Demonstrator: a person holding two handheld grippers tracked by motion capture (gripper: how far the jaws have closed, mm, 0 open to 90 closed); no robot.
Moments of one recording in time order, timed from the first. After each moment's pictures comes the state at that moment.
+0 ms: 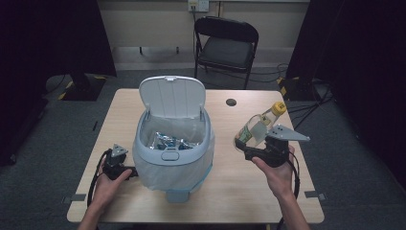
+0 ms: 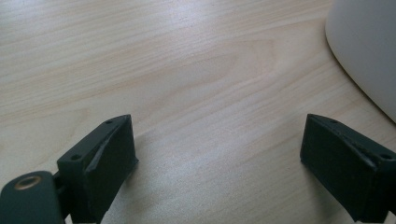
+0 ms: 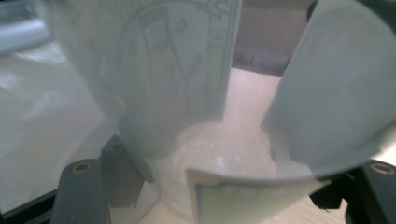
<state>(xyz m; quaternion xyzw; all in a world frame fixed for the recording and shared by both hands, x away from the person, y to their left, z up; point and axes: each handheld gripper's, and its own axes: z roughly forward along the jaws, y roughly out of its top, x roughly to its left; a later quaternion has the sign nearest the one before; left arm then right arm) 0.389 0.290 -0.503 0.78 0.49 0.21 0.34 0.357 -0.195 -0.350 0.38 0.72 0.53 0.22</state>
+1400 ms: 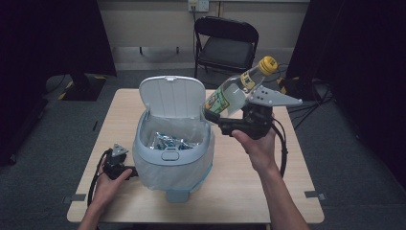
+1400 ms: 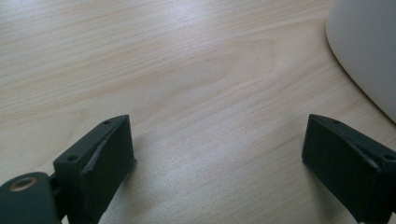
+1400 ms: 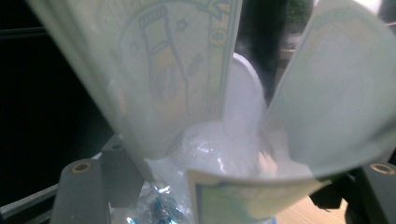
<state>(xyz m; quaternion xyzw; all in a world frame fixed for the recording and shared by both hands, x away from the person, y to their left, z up) 0.390 0.290 -0.502 0.78 0.49 0.21 0.34 0.365 -0.126 -0.240 0.25 0.70 0.65 0.17</state>
